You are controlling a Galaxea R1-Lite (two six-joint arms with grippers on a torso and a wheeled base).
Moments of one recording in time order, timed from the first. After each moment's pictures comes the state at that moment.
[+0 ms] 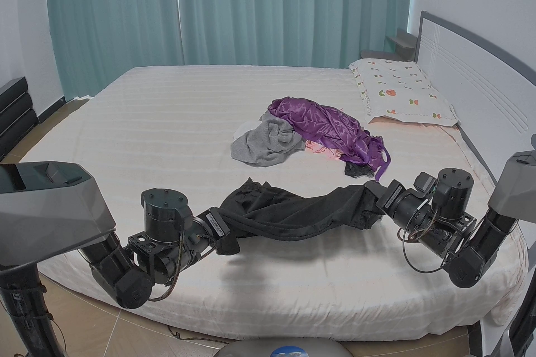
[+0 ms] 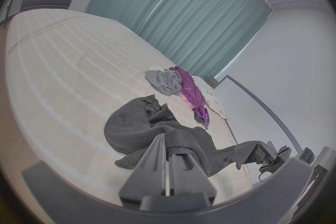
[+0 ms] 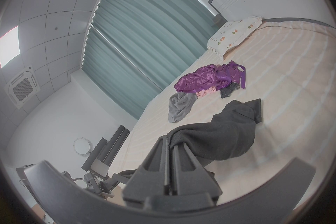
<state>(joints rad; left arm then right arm) -0.51 2.11 -0.57 -1.17 0.16 -0.80 0.40 2.06 -0.48 -1.44 0.00 0.80</state>
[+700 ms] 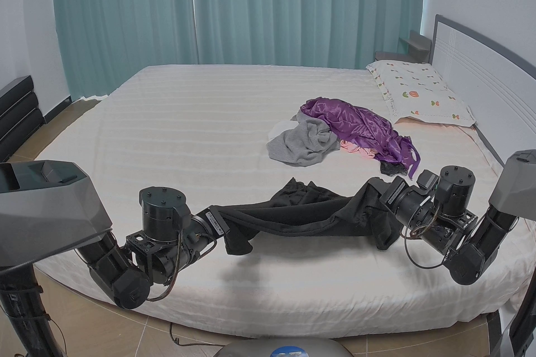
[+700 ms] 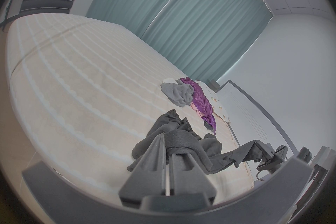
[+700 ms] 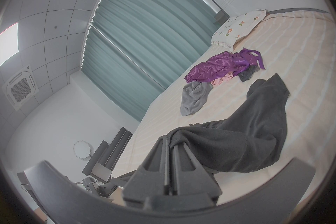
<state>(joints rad) -0.51 2.10 -0.57 -1.17 0.16 -0.79 0.38 2.07 -0.49 -1.44 0.00 0.82</state>
